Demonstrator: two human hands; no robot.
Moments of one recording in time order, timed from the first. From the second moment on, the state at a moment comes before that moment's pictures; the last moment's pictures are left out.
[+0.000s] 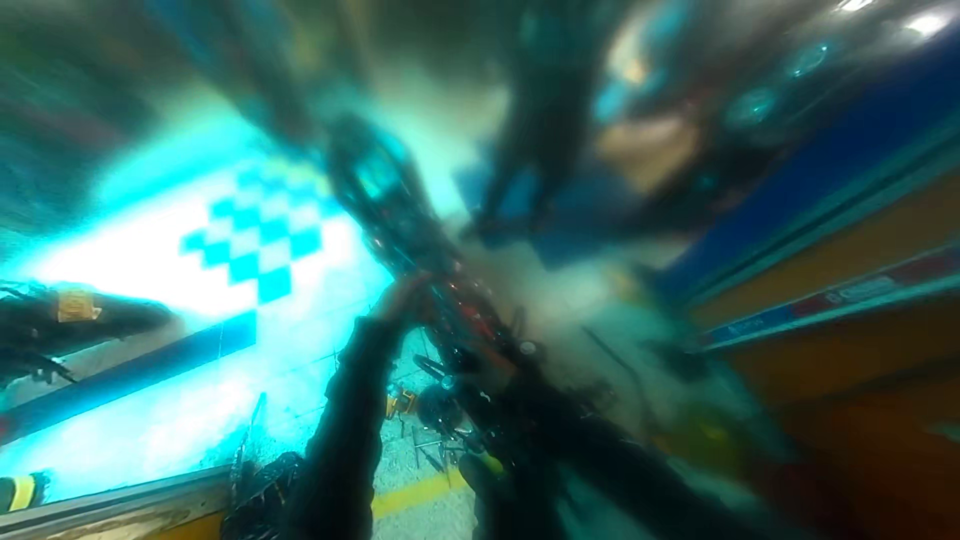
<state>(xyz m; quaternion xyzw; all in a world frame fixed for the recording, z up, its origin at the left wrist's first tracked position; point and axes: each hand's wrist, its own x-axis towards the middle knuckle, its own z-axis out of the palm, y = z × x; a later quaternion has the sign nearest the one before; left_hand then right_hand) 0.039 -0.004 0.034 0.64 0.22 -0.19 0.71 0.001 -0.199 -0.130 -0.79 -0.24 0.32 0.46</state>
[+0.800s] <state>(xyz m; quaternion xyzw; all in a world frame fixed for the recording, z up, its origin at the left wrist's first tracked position) 0.004 0.015 0.081 0.99 -0.01 -0.07 0.14 0.026 -0.171 -0.026 -0.75 -0.36 0.26 0.49</state>
